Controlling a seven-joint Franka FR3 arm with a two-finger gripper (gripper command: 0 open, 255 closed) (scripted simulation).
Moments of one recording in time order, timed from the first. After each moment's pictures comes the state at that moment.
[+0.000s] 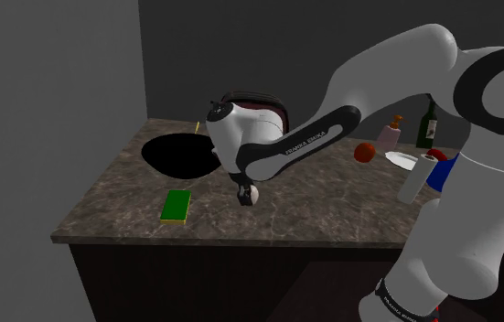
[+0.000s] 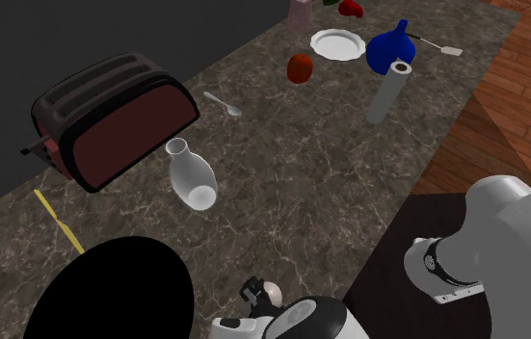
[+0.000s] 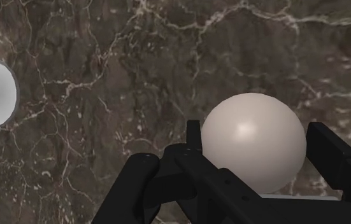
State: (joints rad) arm 0.15 0.10 0.18 -2.17 -0.48 2.00 -0.02
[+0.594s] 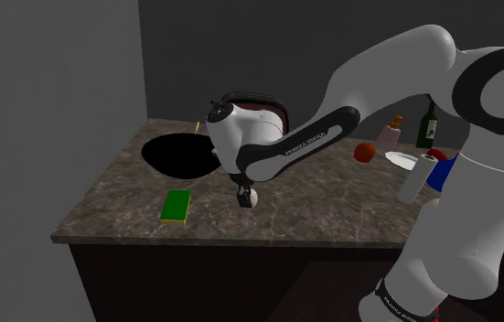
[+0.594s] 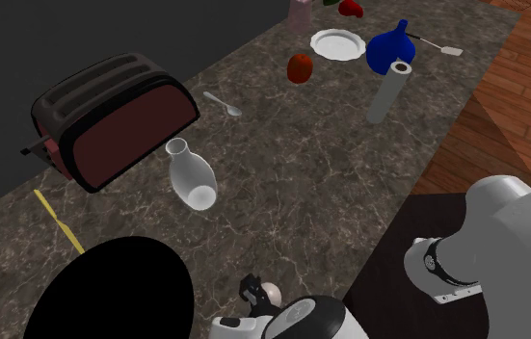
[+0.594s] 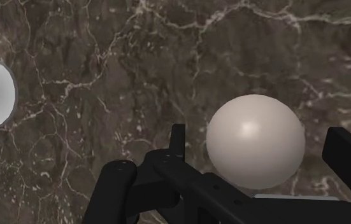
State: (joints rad) arm 0.15 0.10 0.18 -2.18 -0.48 2.01 -0.02
